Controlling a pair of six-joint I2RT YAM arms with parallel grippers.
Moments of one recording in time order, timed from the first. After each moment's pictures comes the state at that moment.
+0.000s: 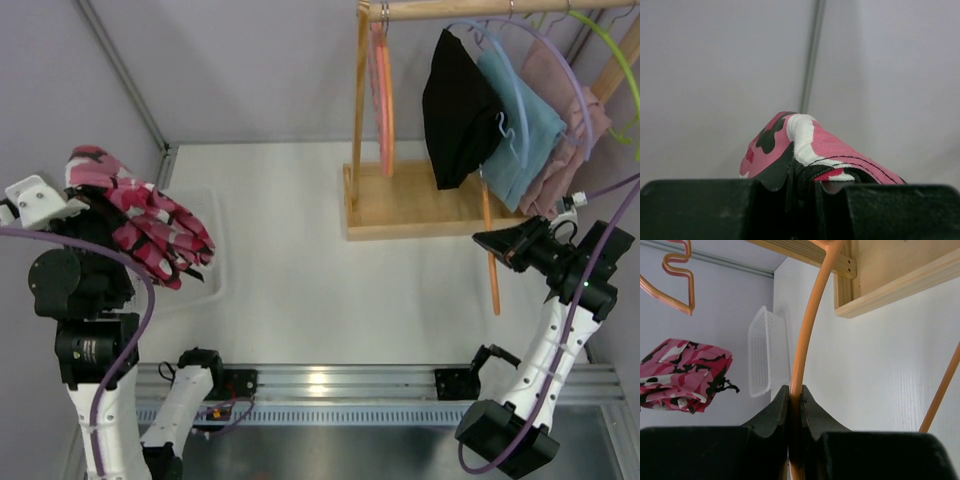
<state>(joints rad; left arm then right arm) -0.04 0.70 1.40 -0.36 -0.44 -0.03 -0.63 0.79 0.95 -0.83 -1.12 0.50</state>
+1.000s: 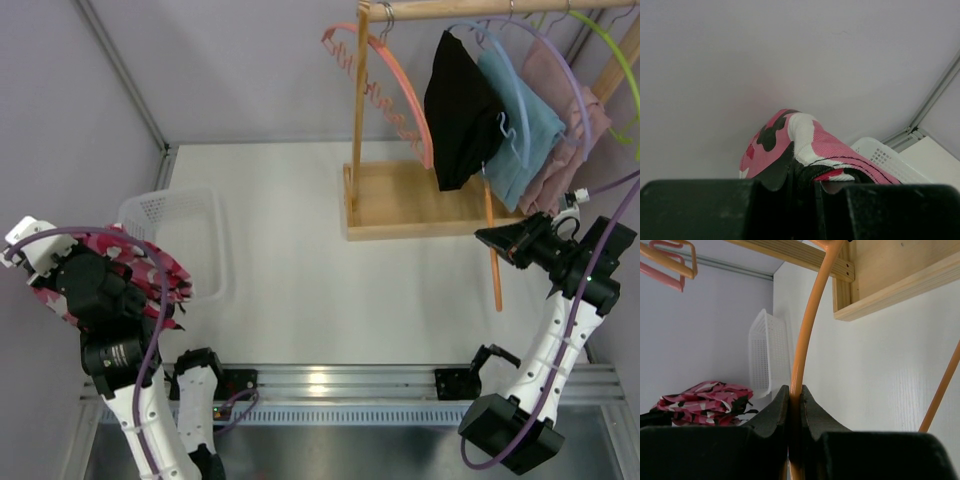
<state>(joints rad) 0.32 0.56 1.23 -0.56 -0.71 -0.05 -0.63 0.82 0.97 -0.82 -1.12 0.51</state>
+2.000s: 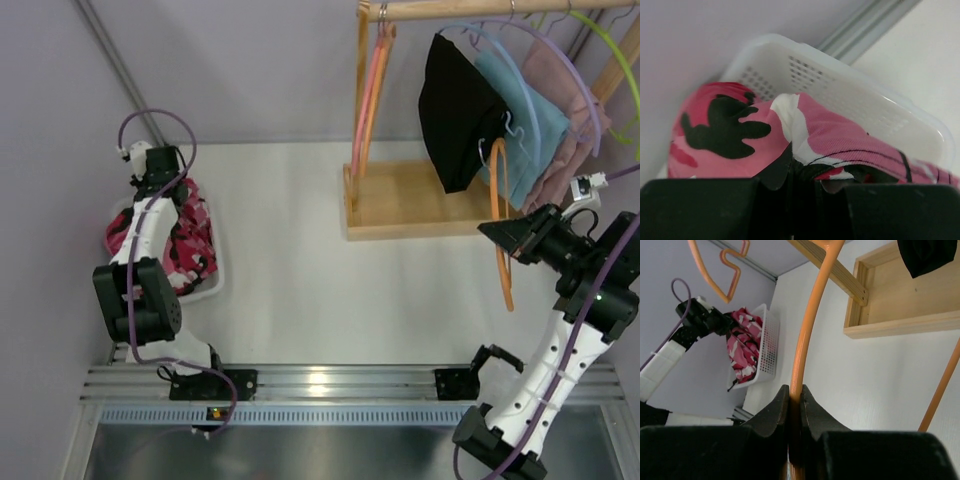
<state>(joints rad) 0.19 1.56 1.28 -0.37 -0.61 -0.33 -0.63 0.77 1.23 -0.97 -1.14 0.36</state>
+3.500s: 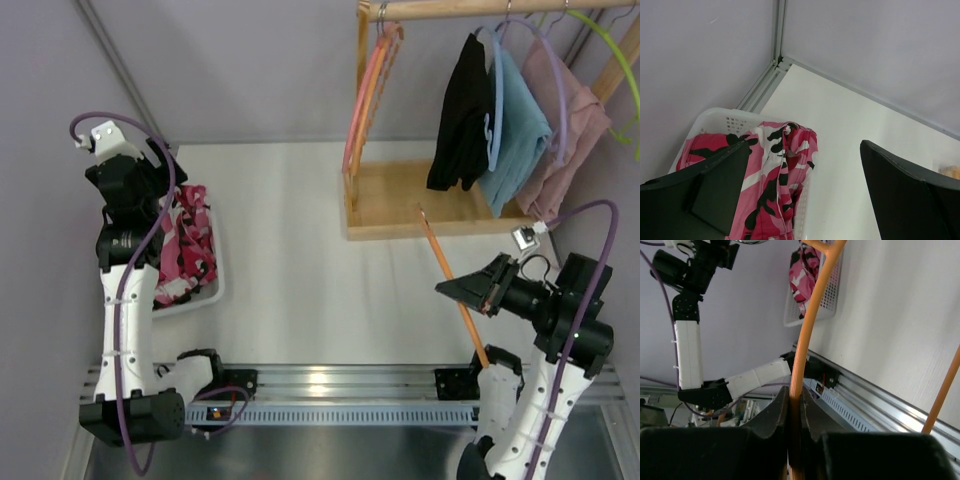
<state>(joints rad) 0.12 1.05 1.27 -0.39 -0.24 -0.25 -0.45 0.57 1.05 -1.36 -1.30 0.29</state>
